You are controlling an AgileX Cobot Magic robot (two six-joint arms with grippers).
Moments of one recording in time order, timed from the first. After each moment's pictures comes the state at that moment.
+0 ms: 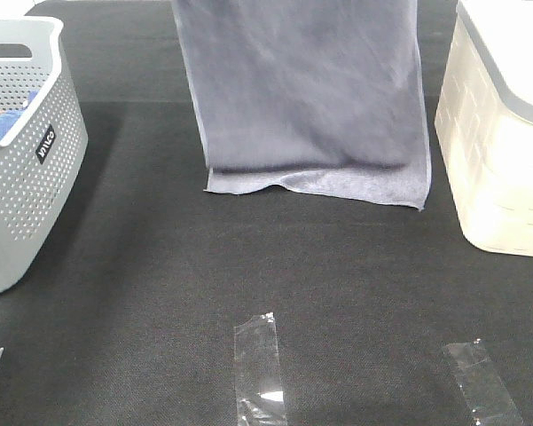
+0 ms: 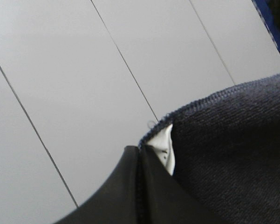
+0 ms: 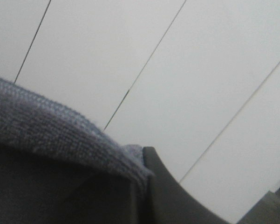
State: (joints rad) left arm -0.28 2.00 -1.82 0.30 -0.55 0.19; right arm 0.36 1.80 -1.84 -1.11 0.16 0.49
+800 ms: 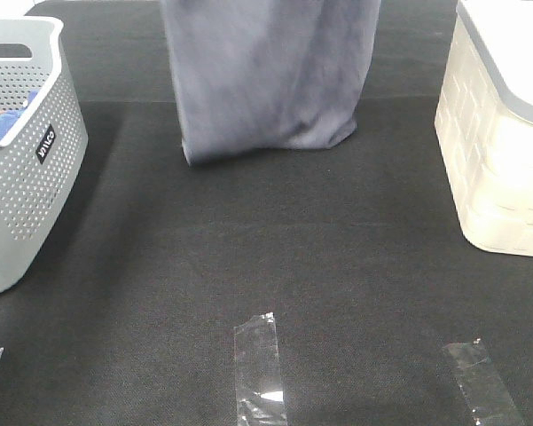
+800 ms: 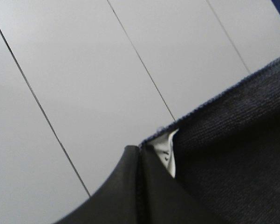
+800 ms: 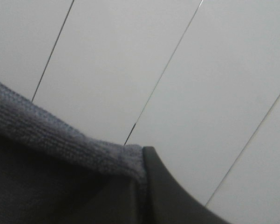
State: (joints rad) left arm -0.26 2.07 -1.99 0.29 -0.41 0.19; right arm 0.30 1.86 -1.90 -1.11 0.04 0.61
